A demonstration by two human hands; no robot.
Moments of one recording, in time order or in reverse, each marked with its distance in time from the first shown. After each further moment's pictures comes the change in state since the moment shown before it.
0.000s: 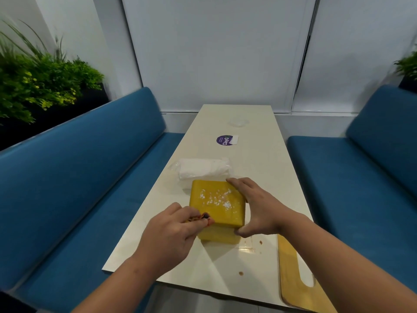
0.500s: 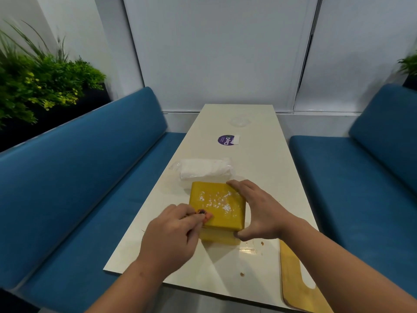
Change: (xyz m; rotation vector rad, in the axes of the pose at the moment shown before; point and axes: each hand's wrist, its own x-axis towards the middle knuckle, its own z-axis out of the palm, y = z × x) left_hand 0.003 0.013 0.003 -0.050 0.084 -0.193; right_hand -0.002 0.000 0.006 0.018 0.071 -0.055
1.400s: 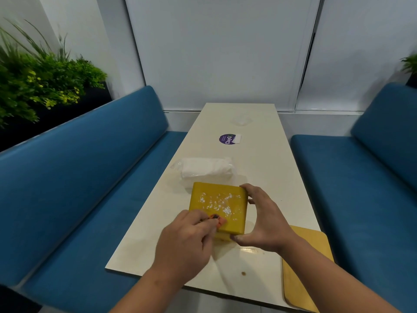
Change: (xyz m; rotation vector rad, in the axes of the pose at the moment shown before) left_hand -0.005 0.023 0.011 0.005 -0.003 -0.027; right_hand -0.018 0.001 0.030 0.159 0.288 0.040
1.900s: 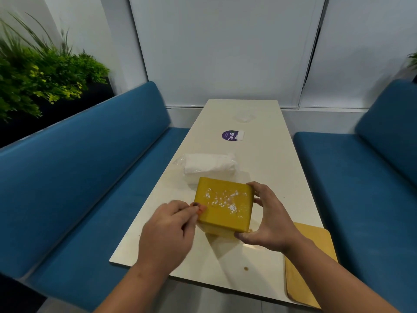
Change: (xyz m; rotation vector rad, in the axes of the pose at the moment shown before) left_hand -0.008 -0.025 -0.012 -0.025 0.107 -0.216; right_hand -0.008 0.000 0.001 0.087 0.010 0.013
